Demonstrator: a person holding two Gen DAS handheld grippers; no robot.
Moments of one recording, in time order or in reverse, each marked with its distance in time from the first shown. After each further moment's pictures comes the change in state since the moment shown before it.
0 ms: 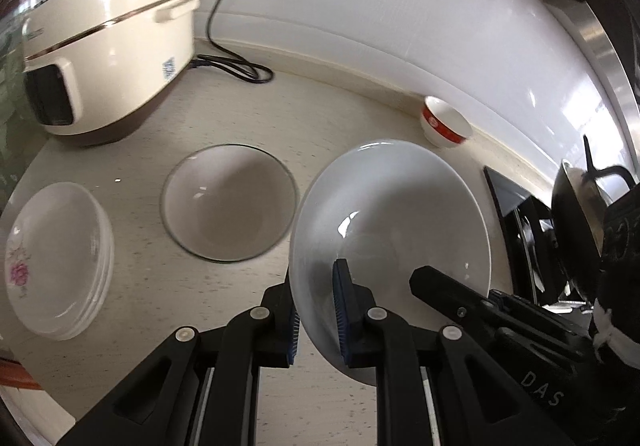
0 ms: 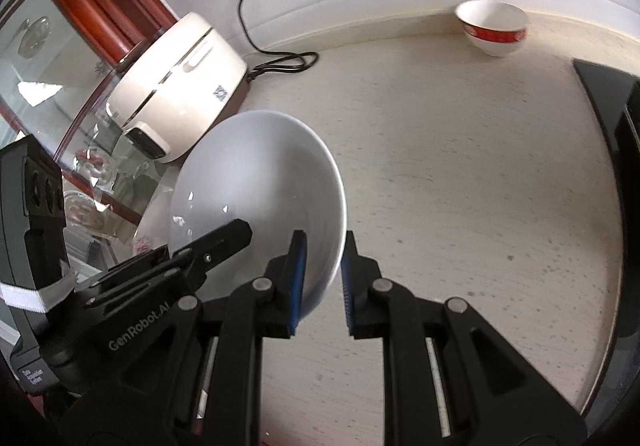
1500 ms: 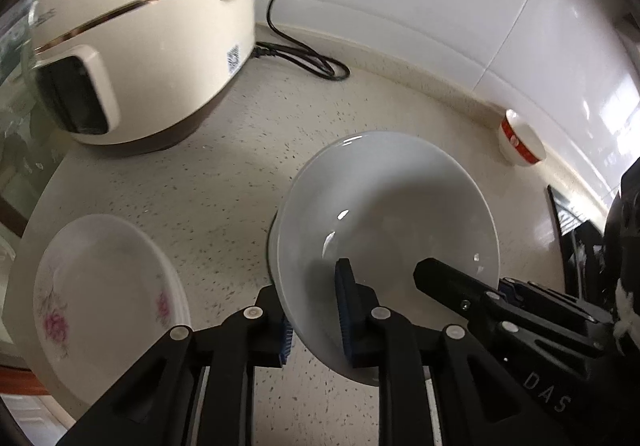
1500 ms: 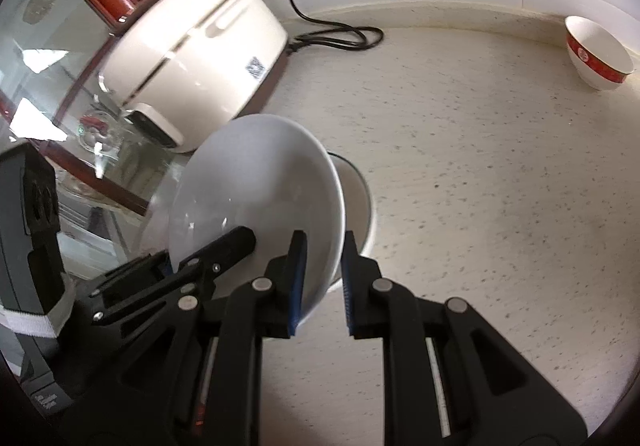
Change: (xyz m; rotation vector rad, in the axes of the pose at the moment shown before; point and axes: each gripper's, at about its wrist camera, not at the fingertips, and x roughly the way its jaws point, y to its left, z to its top) left arm 0.037 0.073 0.044 -0.019 0.086 0.119; right arm 0.091 0.059 0.044 -0.071 0.139 -0.001
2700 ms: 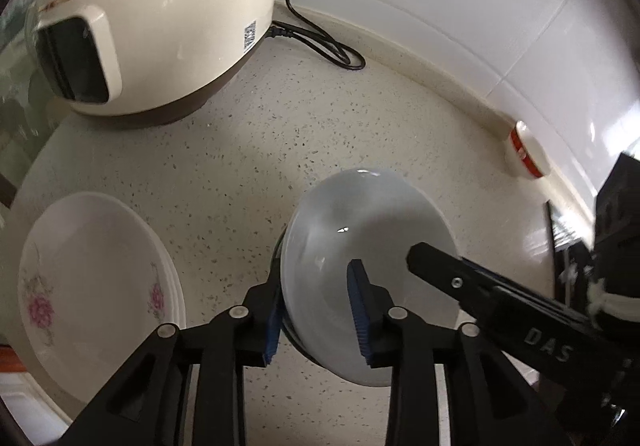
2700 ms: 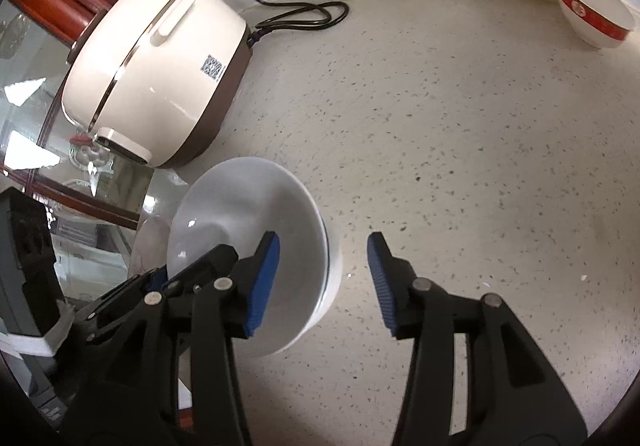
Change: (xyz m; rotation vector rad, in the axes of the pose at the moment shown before) left arm 0.006 0.022 0.007 -0.116 0.045 -0.064; right arm 0.025 -0.019 0.017 0.111 0.068 0.022
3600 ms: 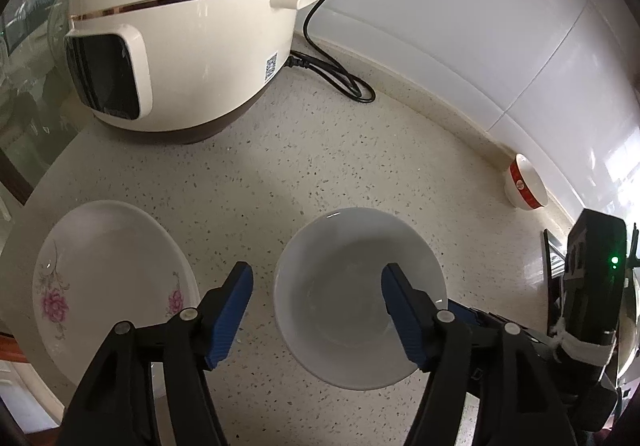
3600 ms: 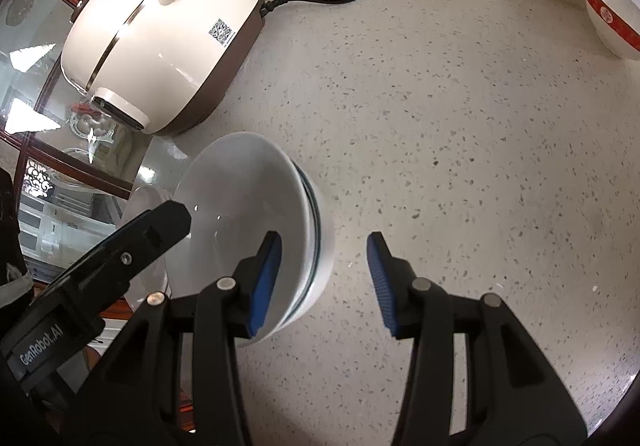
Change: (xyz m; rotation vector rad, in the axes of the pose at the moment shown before) left arm -0.018 0.002 0.001 -0.028 -0.097 0.031; right arm 0.013 0.001 -0.010 -0.069 0.053 0.009
